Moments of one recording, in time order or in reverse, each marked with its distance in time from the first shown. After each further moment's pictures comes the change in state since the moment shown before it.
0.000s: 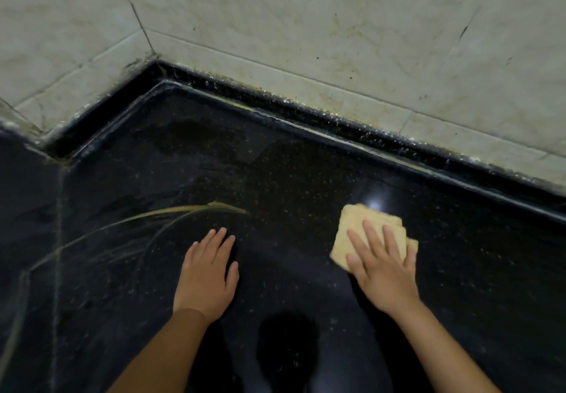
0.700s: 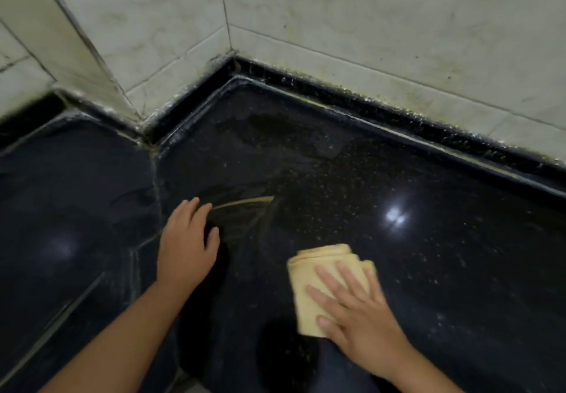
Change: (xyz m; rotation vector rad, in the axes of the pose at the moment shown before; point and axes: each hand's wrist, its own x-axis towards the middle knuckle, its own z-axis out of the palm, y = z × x) left_hand -0.005 -0.152 -0.061 -0.151 0.184 -0.173; right_hand -0.061 -0.153 0.068 -0.169 0.096 -0.522
